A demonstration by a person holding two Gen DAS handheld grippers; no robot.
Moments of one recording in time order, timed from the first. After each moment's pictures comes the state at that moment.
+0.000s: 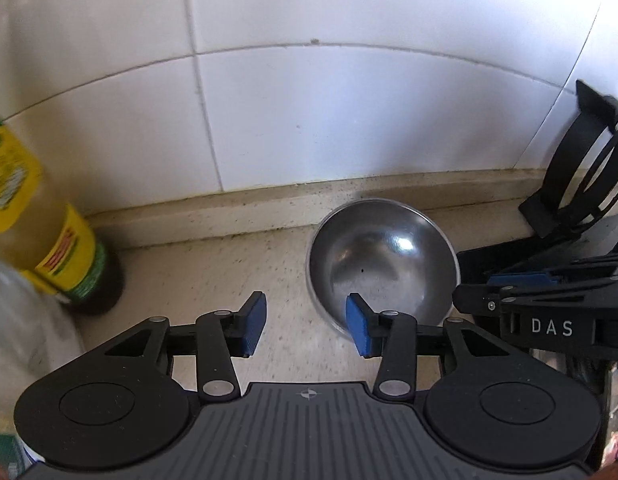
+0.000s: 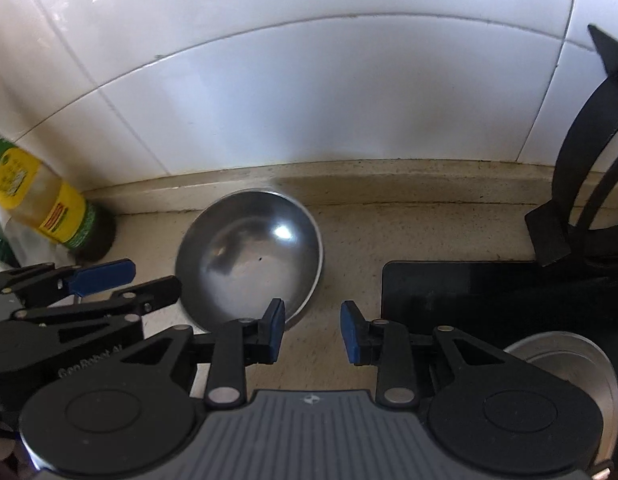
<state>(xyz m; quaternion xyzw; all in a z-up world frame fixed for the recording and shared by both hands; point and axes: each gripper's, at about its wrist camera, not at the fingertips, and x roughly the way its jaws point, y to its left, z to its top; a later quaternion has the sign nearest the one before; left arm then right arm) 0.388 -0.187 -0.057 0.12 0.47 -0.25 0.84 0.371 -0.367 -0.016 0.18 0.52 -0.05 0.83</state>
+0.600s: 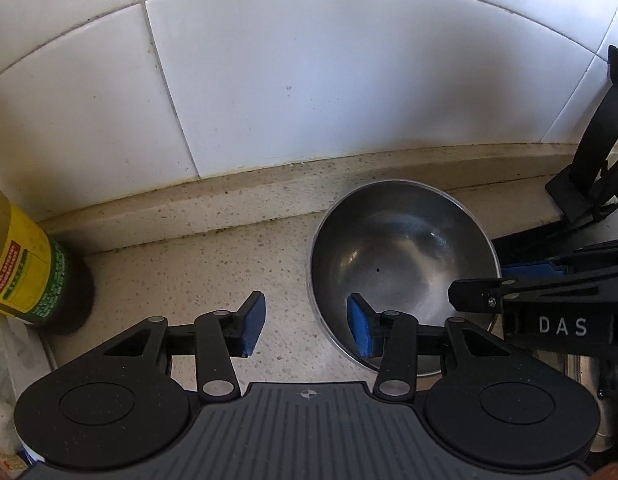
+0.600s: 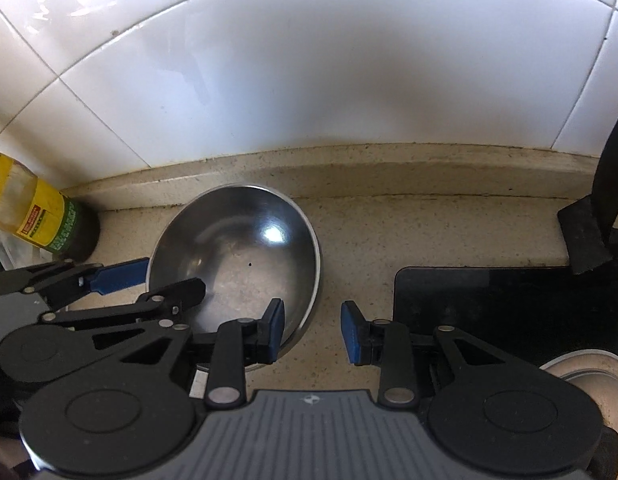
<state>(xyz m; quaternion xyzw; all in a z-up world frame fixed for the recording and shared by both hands) 0.415 -0.204 -0.091 0.15 0.49 -0.25 0.82 0.395 -0.368 -0.041 0.18 0.55 -0.03 0.82</state>
